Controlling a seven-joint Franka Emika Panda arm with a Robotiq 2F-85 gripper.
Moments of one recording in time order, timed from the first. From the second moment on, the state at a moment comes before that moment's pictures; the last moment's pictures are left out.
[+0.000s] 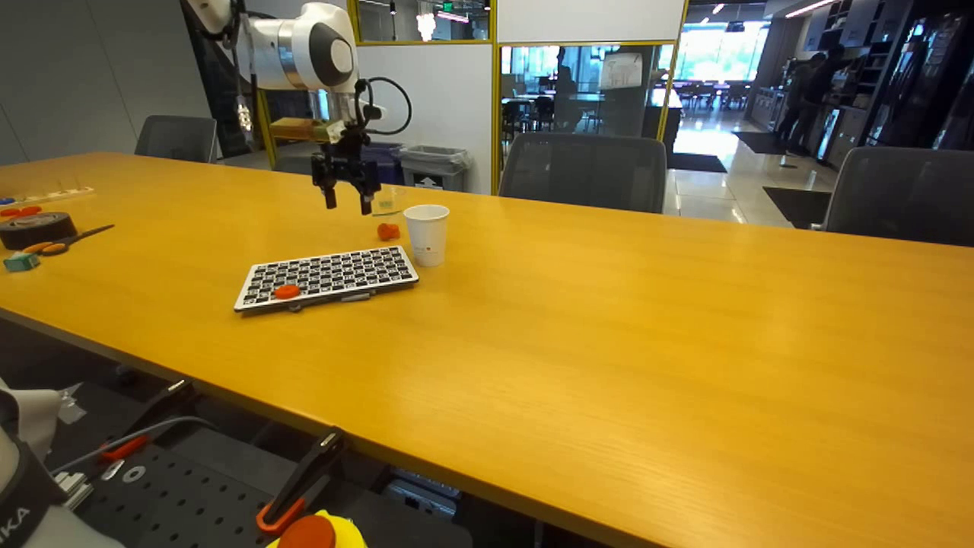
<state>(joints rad) 0.25 0.47 0.03 -1.84 -0.05 2.25 0.37</state>
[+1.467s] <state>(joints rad) 0.25 0.21 0.11 -2.49 0.03 2.62 0.44</state>
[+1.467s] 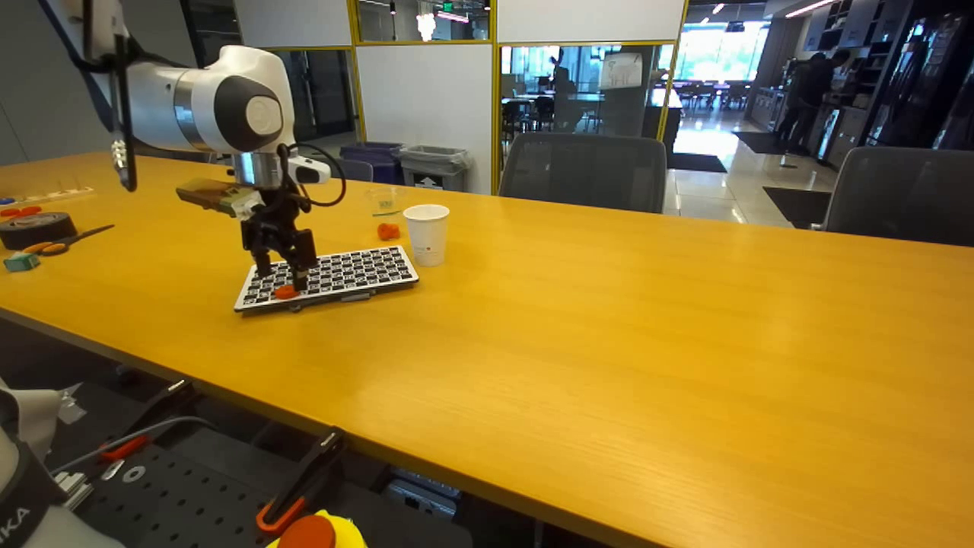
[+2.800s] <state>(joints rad) 0.25 0.24 0.12 -2.50 0.03 2.67 0.45</state>
